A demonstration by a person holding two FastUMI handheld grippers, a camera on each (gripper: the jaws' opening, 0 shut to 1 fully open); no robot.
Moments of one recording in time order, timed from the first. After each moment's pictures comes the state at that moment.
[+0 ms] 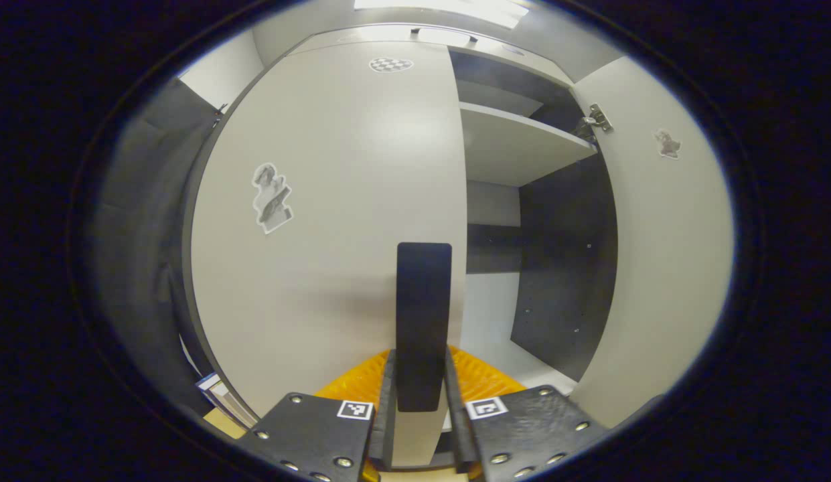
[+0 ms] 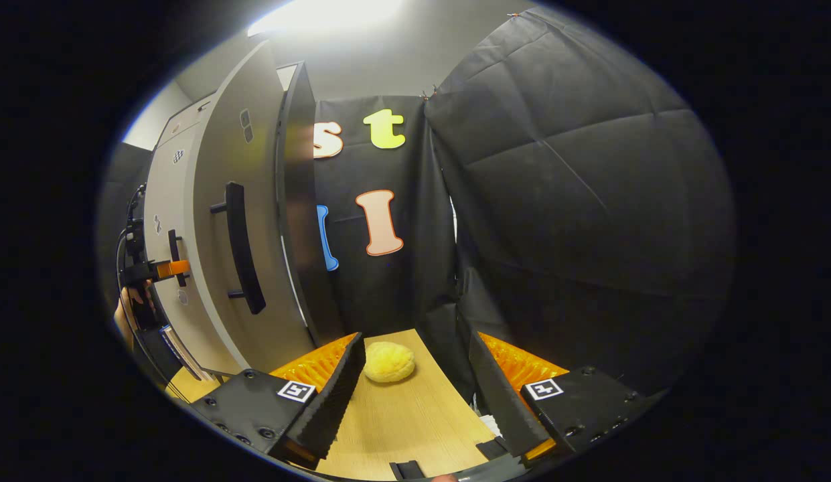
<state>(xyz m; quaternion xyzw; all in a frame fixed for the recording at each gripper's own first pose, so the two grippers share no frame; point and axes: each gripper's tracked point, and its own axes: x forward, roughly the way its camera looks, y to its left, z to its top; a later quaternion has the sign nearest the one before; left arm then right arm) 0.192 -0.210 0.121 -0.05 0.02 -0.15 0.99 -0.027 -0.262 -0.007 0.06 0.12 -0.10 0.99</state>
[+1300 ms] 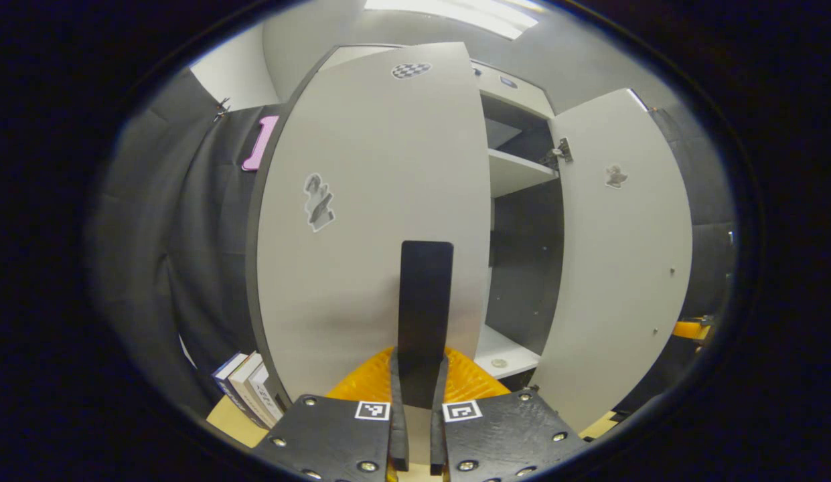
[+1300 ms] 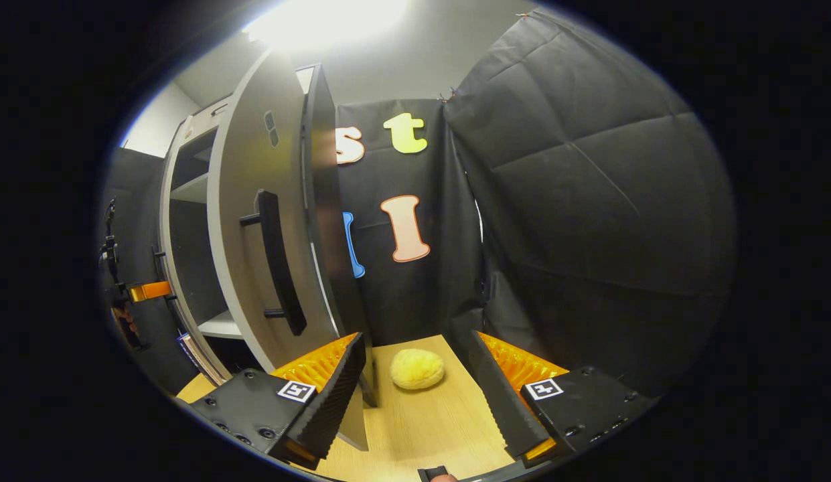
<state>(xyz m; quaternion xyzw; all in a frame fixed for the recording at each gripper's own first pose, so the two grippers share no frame) 0.168 -0.179 0.121 -0.08 0.02 -0.21 0.97 -0.001 -0.215 0.014 0.07 0.10 -0.05 0.99</state>
